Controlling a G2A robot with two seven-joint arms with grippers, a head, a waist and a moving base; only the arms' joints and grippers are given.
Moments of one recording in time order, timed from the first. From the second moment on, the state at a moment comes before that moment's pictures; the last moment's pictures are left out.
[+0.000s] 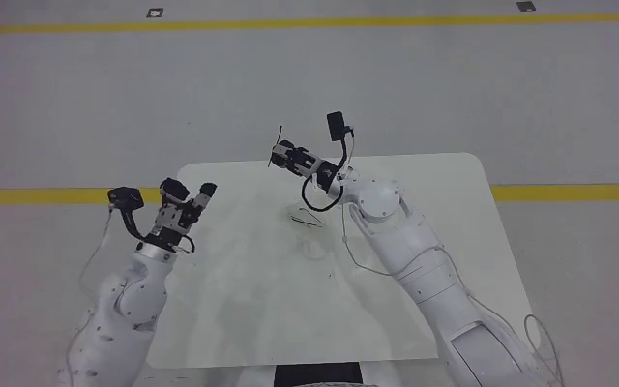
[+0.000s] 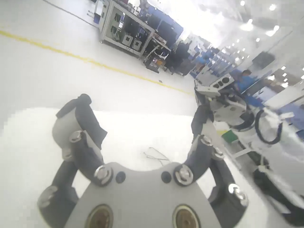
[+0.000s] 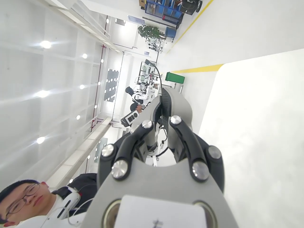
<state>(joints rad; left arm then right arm) 1.70 -1.10 -1.56 -1.74 0.73 -0.34 0.13 -0.97 -1.51 1.03 -1.23 0.03 -0.10 0.53</state>
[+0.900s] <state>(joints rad) 1.59 -0.99 -1.45 -1.71 1.59 -0.34 0.42 -0.93 -1.51 1.00 -1.26 -0.07 0.10 0.53</state>
